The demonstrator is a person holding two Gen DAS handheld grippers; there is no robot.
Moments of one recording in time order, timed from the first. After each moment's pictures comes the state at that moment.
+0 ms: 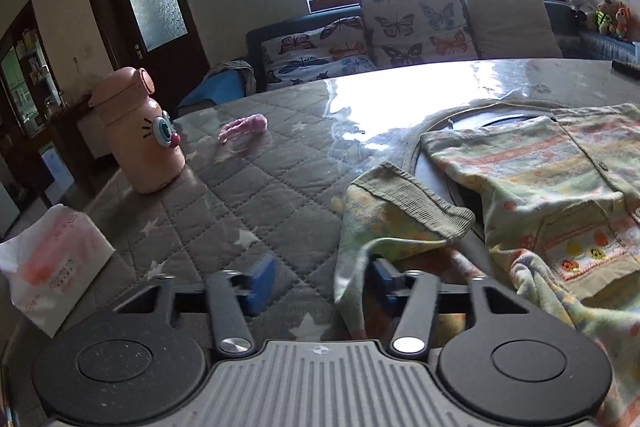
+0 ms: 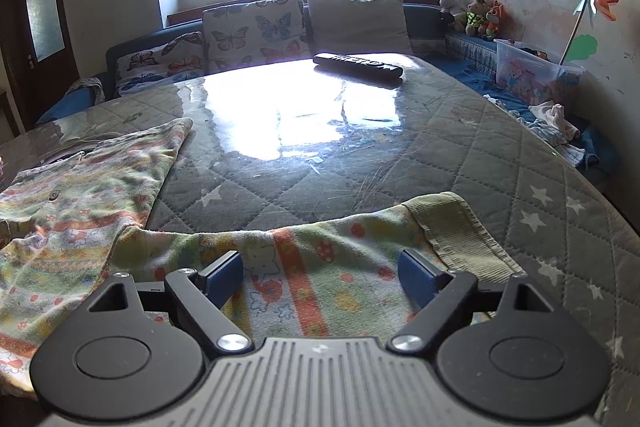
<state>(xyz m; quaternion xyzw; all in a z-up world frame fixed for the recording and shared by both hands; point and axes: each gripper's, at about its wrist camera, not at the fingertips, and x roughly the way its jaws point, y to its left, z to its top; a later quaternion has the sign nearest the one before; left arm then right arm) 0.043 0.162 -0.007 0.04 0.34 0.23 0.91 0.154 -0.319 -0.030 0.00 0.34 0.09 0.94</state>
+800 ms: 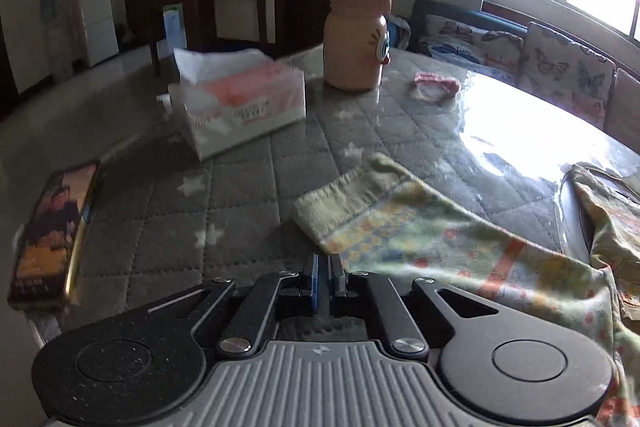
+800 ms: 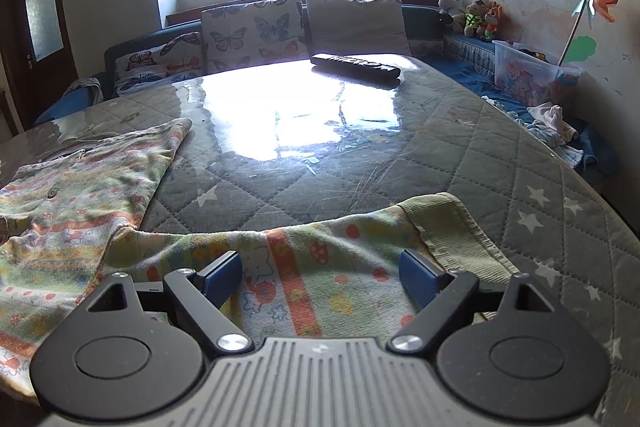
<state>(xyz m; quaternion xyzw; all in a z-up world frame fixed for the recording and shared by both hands) -0.073 0.217 0.008 -0.15 0.31 0.41 0.84 0.153 -0.320 -0.030 0.00 0.34 0.09 0.94</state>
